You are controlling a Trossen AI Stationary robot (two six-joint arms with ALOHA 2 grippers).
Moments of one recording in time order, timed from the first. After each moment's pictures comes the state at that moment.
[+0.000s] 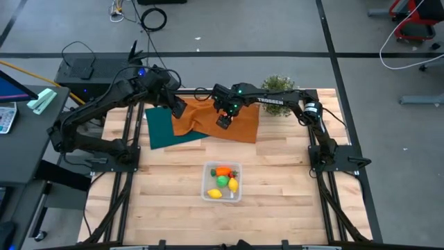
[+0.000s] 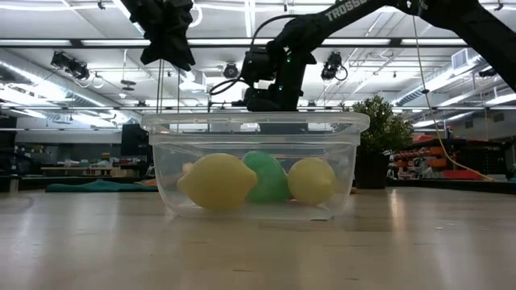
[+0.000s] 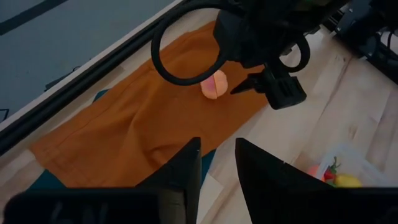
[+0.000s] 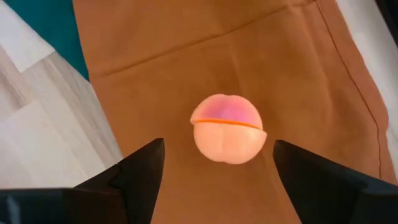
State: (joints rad) left arm 0.56 1.21 1.24 -0.81 0.10 -0.26; right arm -0.40 2.13 1.84 -0.97 0.00 0.14
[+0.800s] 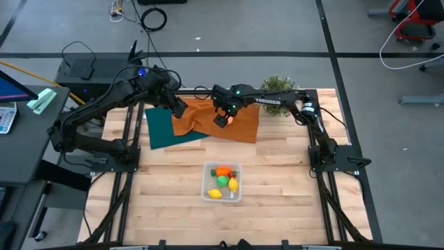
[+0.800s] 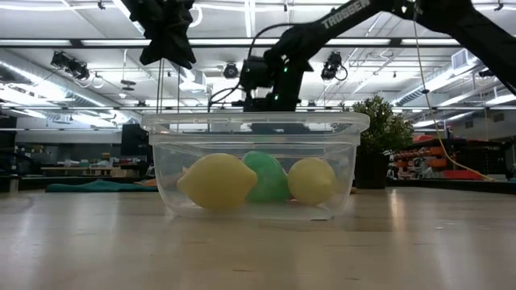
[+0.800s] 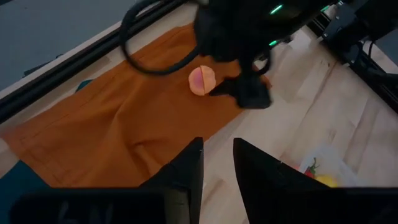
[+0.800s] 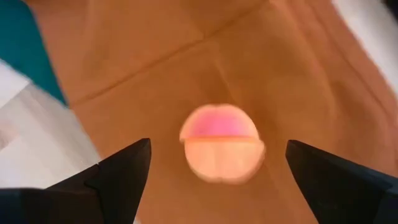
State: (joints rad) left arm 0.55 1.21 1.24 -0.81 0.14 -0.33; right arm -0.40 2.17 1.84 -0.93 0.02 0.27
